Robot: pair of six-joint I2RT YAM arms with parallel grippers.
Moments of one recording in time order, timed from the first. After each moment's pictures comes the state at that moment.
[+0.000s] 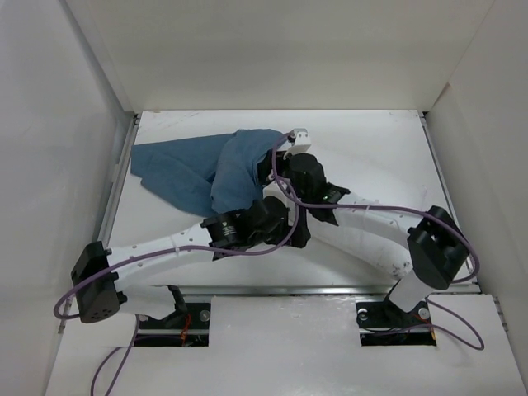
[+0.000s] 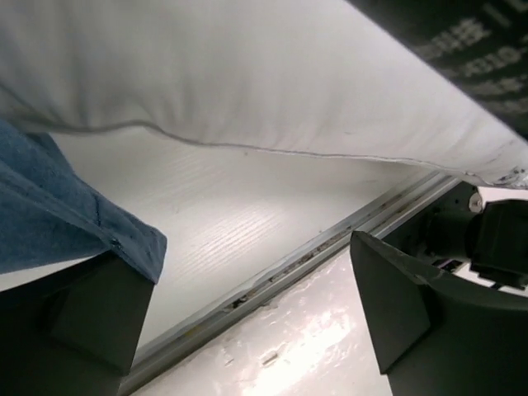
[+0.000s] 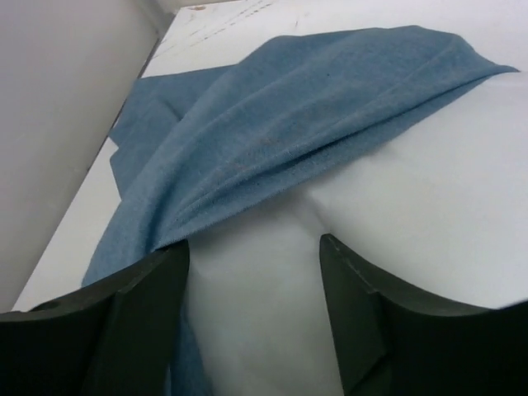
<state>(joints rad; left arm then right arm) -1.12 1.27 0.97 -0.36 -0.21 -0.76 0.81 1.63 1.09 0.34 0.30 0.49</state>
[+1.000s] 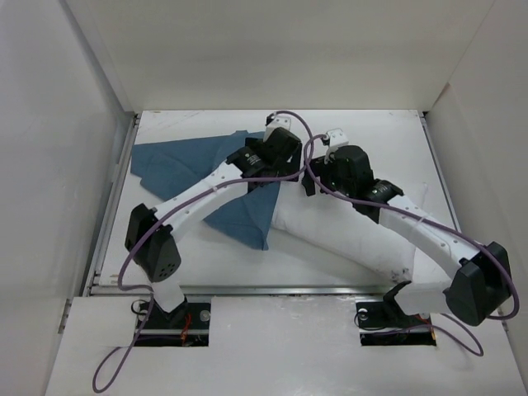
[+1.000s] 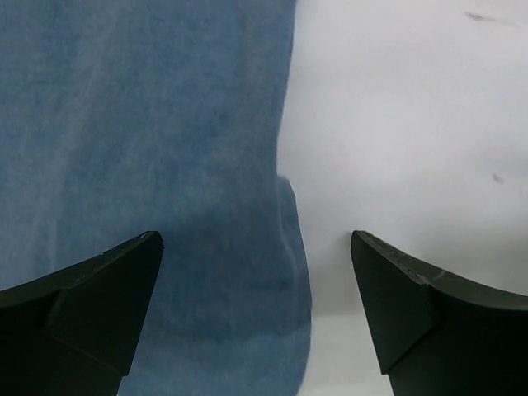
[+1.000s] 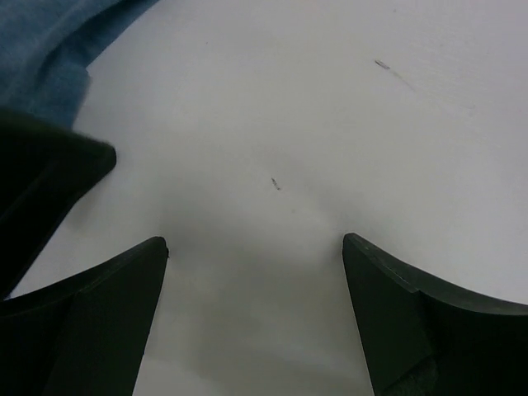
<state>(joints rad) -0.83 1.69 1.60 -0.71 -0.48 -0.48 0.57 1.30 1.03 -0.23 0.13 0.18</state>
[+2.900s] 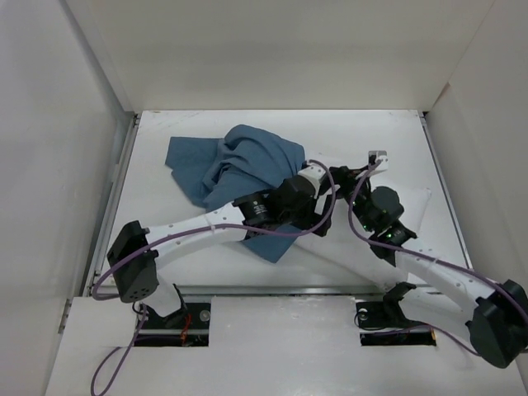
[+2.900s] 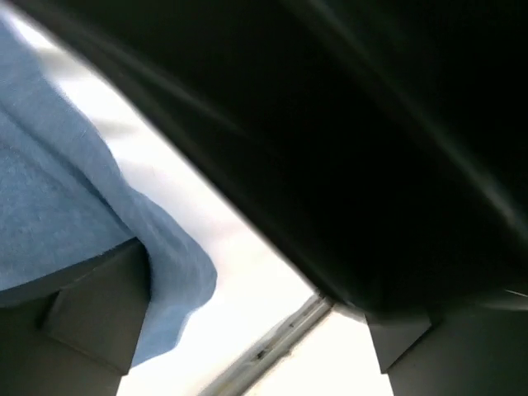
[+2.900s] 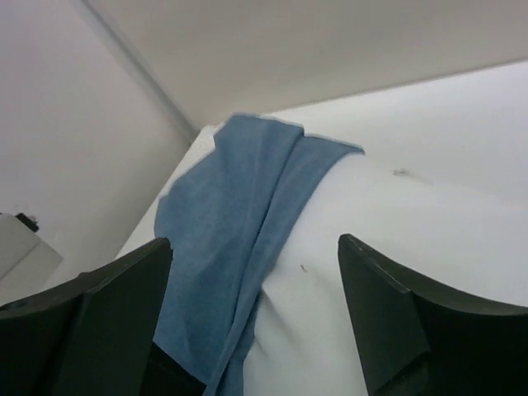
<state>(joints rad) -1.09 1.54 1.24 -0.36 -0.12 -0.50 0.58 1.02 0.51 0.62 0.13 0.53</state>
